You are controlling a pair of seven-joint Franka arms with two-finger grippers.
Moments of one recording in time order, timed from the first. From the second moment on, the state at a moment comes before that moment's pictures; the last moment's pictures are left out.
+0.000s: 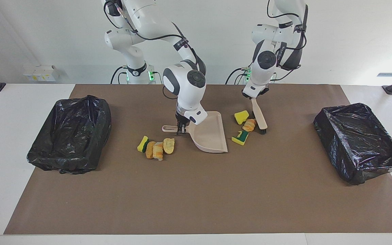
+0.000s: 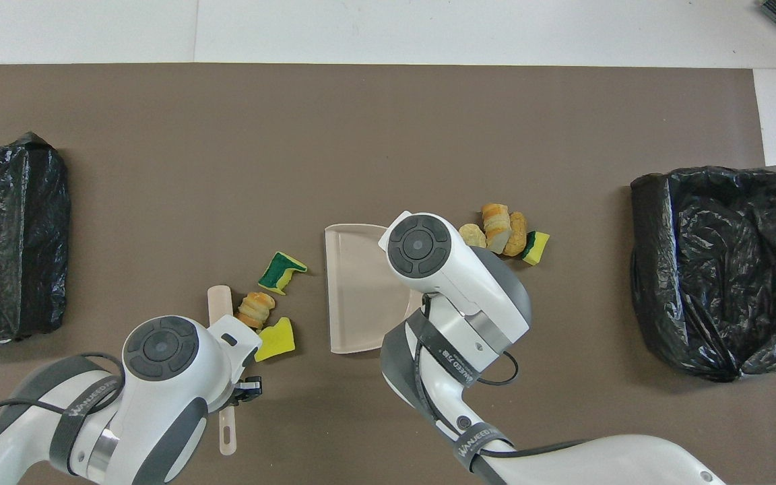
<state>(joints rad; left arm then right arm) -0.52 -0.22 0.02 -2.51 -0.04 1.98 -0.55 0.52 0.33 0.05 -1.84 -0.23 1.98 -0.92</state>
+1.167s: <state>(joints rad) -0.78 -0.01 0.02 -2.22 -0.35 2.13 -0.32 0.53 0.33 0.05 -1.82 -0.26 1.91 -0.86</state>
